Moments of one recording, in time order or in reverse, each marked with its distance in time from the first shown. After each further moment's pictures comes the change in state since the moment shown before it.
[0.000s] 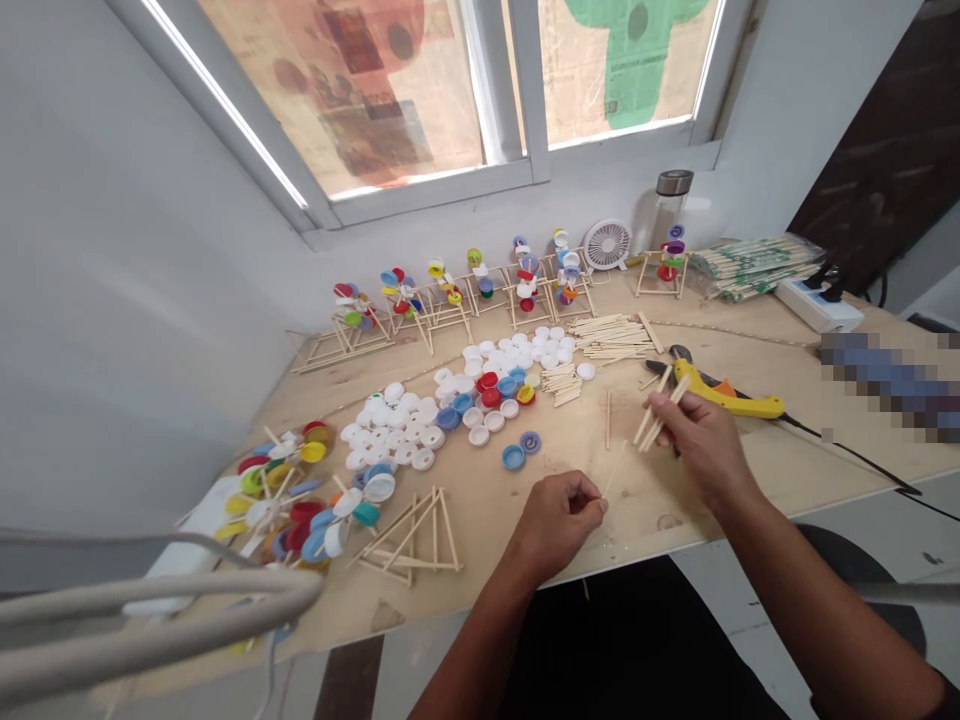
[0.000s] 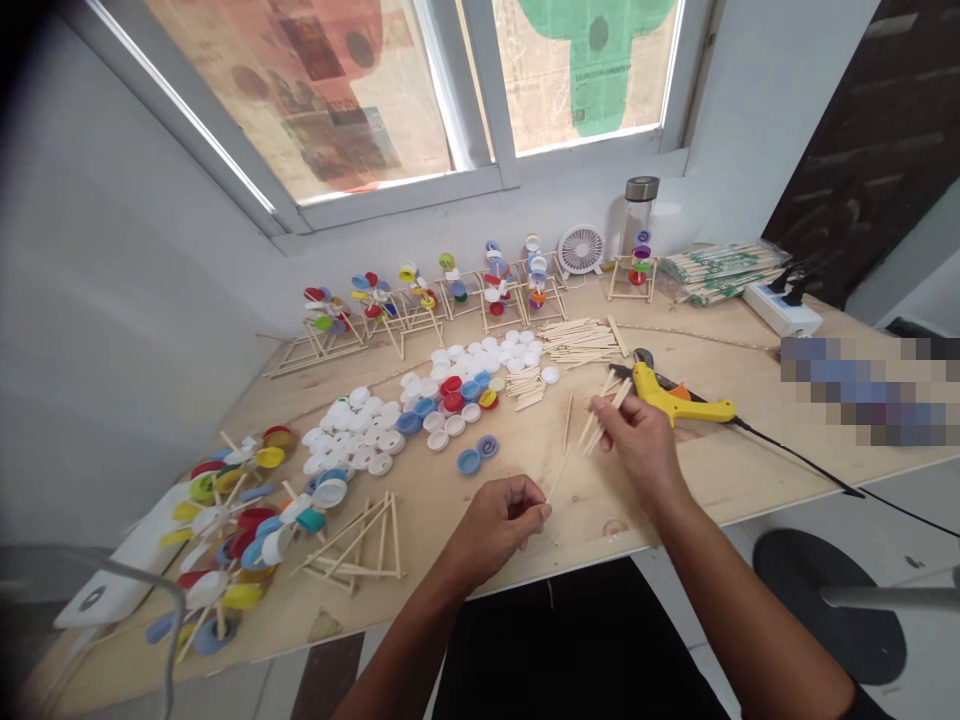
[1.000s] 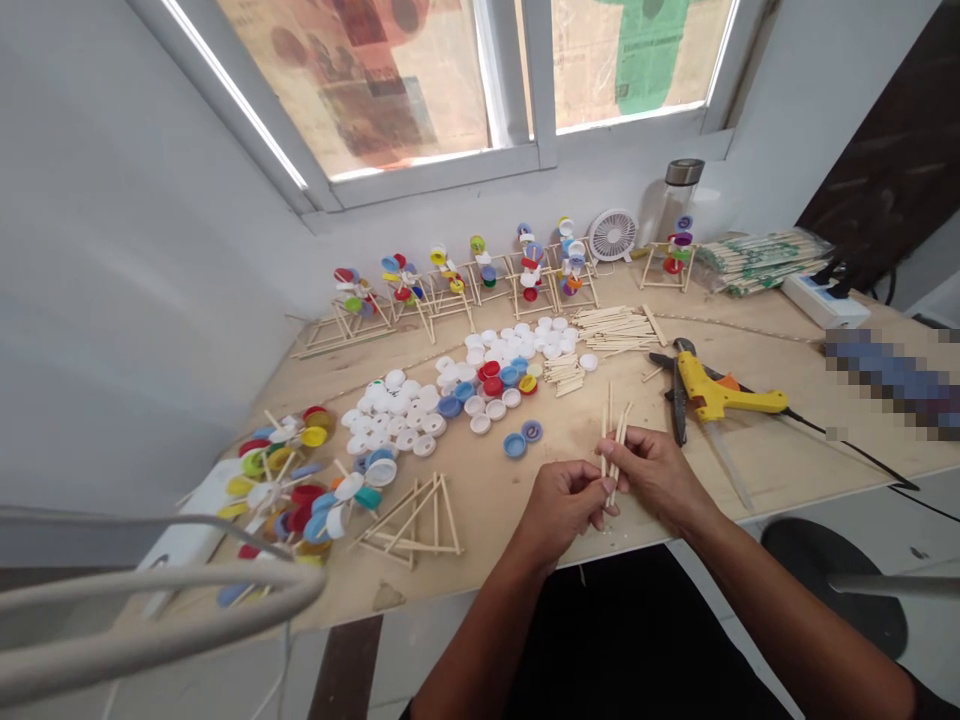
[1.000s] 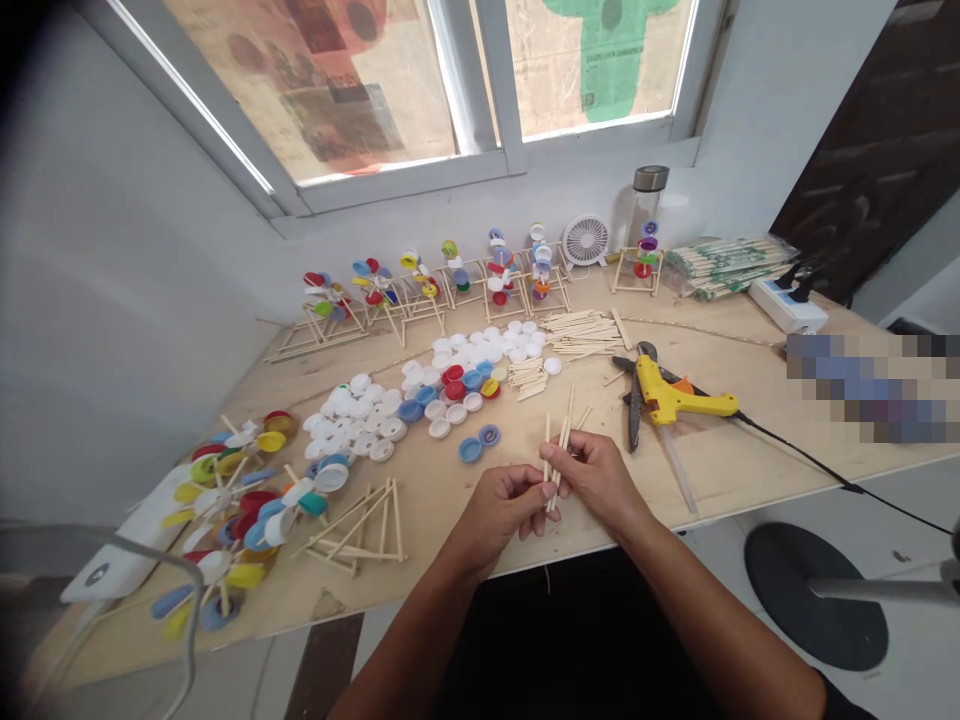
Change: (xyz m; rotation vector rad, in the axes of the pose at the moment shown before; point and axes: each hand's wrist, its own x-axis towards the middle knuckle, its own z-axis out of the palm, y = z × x) left_hand -0.003 0.011 0.009 -0.456 -0.030 -0.151; right_hand -0.033 0.016 0.026 0.067 -0.441 0.179
